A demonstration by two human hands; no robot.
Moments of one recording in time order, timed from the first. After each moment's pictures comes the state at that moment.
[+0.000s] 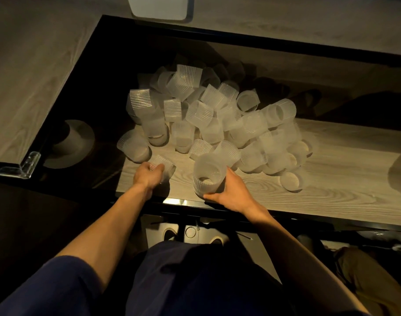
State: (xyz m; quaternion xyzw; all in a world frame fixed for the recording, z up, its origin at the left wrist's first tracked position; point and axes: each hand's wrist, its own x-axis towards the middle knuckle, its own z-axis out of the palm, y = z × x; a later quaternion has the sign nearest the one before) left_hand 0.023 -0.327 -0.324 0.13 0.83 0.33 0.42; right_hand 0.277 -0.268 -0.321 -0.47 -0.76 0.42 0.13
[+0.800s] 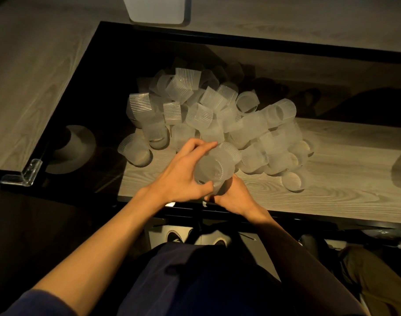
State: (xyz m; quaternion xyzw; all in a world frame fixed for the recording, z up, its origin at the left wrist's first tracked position) left_hand 0.082 -0.322 -0.222 0.72 0.55 0.34 0.26; right_hand 0.273 -0.269 -0.328 -0.46 -0.76 0.44 0.14
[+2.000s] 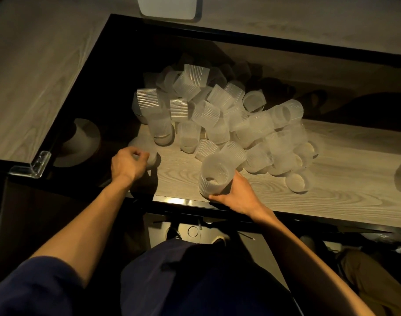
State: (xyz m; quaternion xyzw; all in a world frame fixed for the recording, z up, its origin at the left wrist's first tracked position) left_hand -0.030 -0.329 -0.290 0.25 0.90 0.25 0.24; right_hand 0.275 -0.272 -0.319 -0.48 -0.76 0.42 0.13
